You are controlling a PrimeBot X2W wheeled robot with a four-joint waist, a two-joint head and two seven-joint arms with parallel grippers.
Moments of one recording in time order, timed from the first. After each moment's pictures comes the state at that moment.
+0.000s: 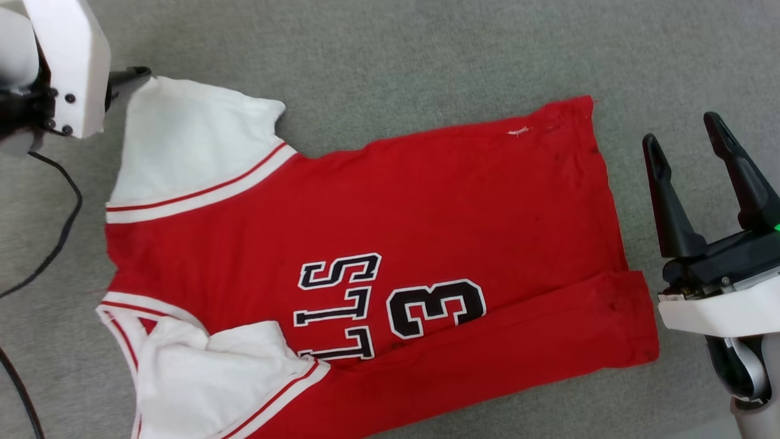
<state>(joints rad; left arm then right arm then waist) -1.21 0.83 -0.79 0.33 -1.00 -0.07 0.88 -0.28 -0.33 0.13 -0.10 0.29 0.13 -0.24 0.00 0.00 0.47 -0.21</state>
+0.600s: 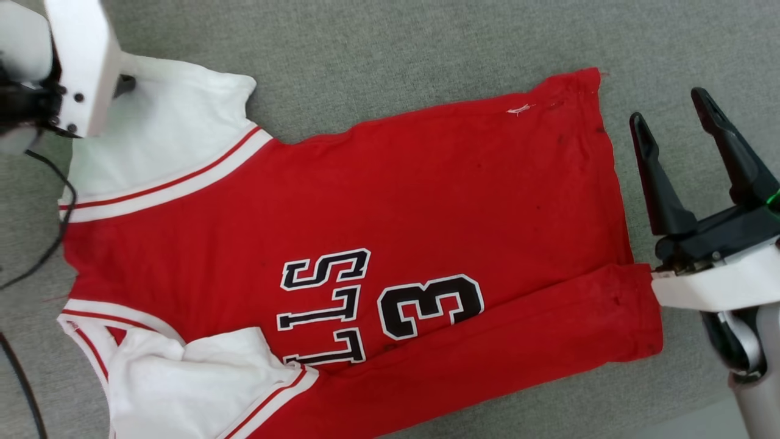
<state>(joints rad) -1.29 0.80 -0.88 0.42 -0.97 -0.11 1.01 -0.36 -0.34 0.16 -0.06 0.28 0.13 -0.23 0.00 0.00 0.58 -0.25</state>
